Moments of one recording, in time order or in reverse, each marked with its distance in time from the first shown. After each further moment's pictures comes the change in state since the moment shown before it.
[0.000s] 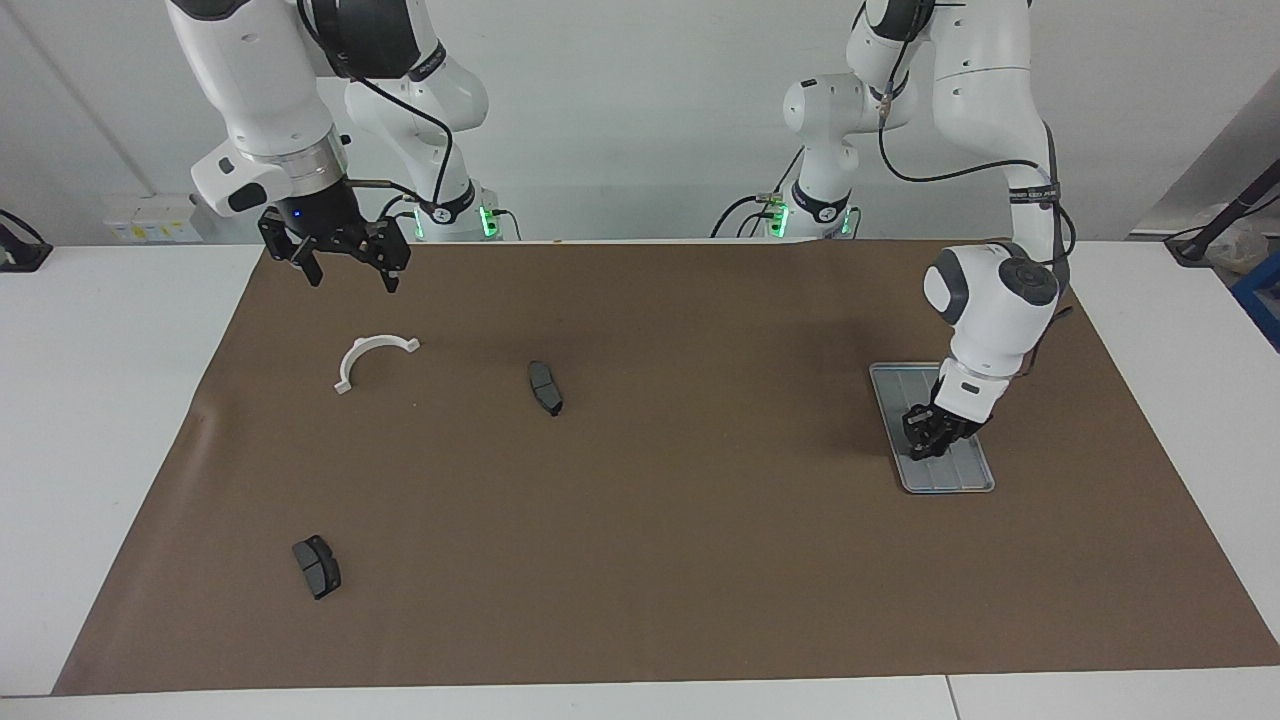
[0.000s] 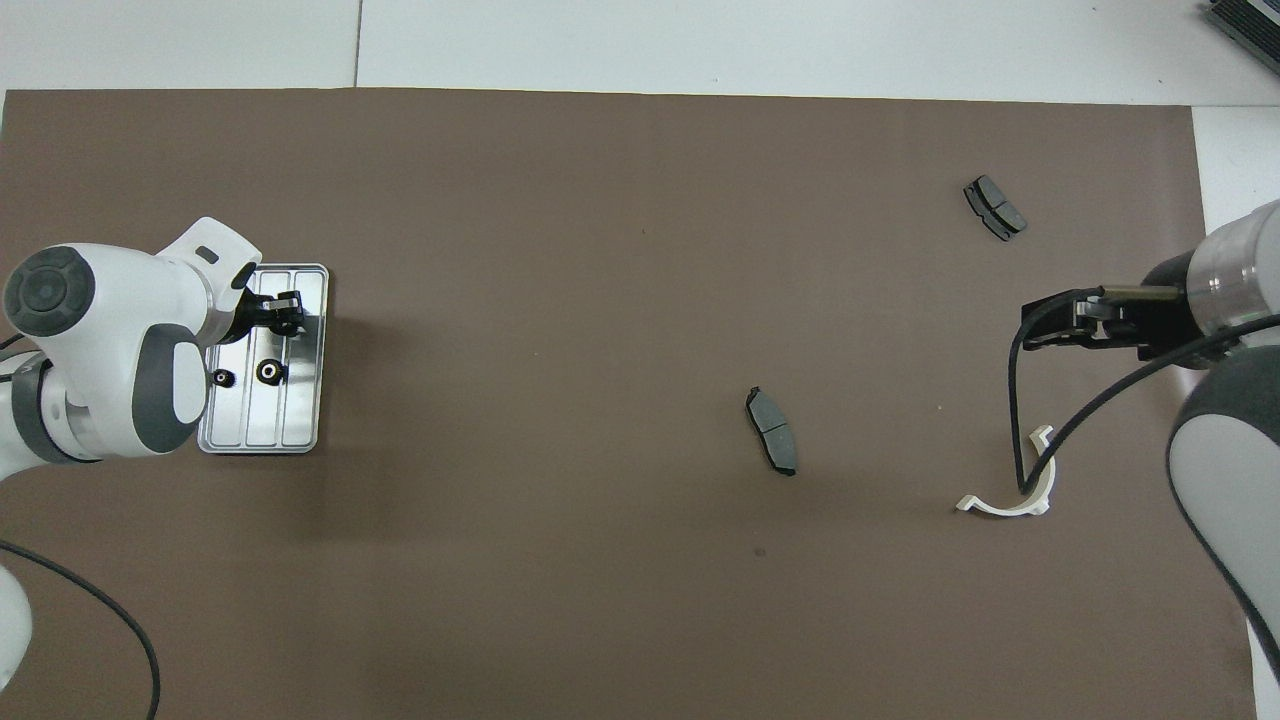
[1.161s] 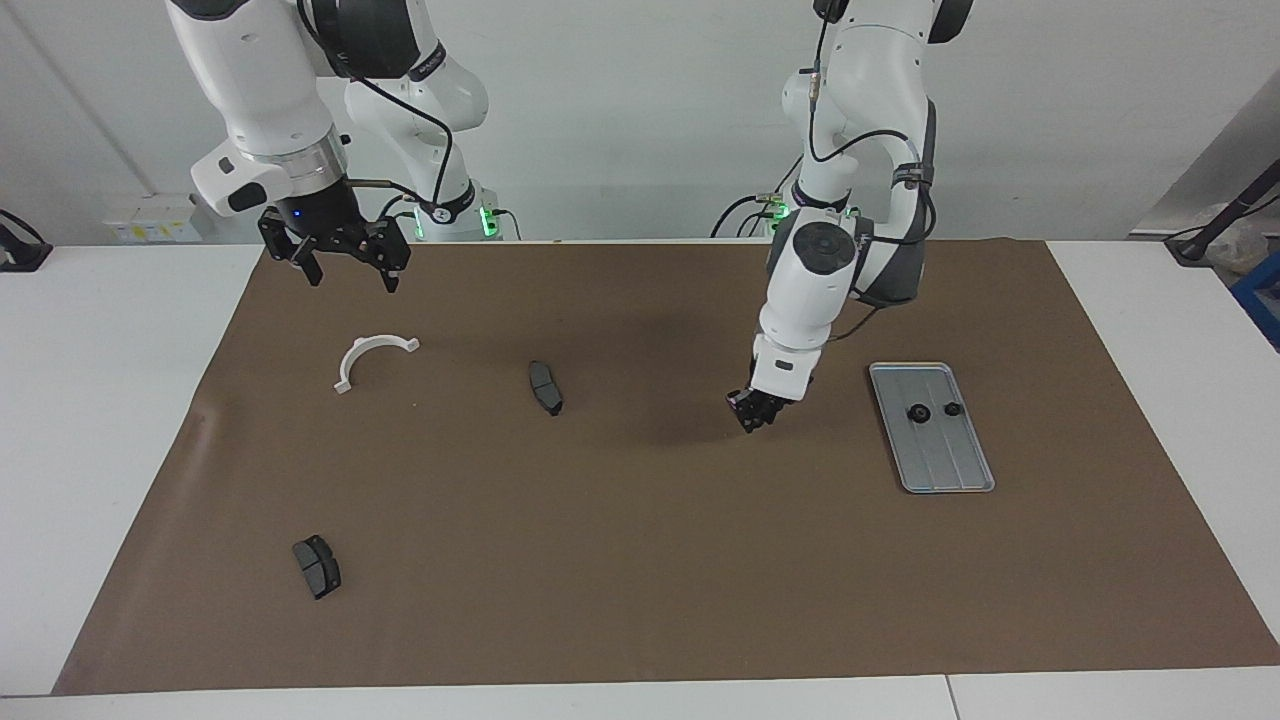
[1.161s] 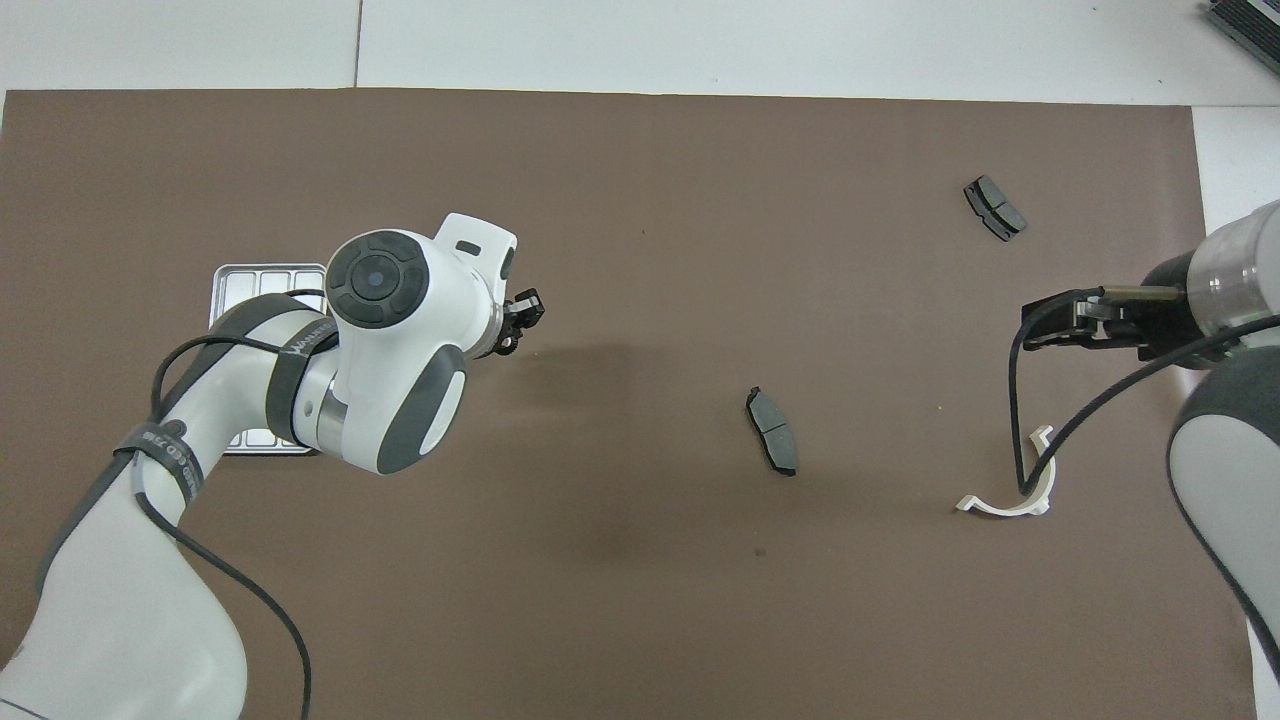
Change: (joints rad) left arm -0.484 -0.006 -0.009 0.150 0.000 -0.215 -0.718; right arm 0.000 0.000 0.000 0.000 0.000 0.000 0.000
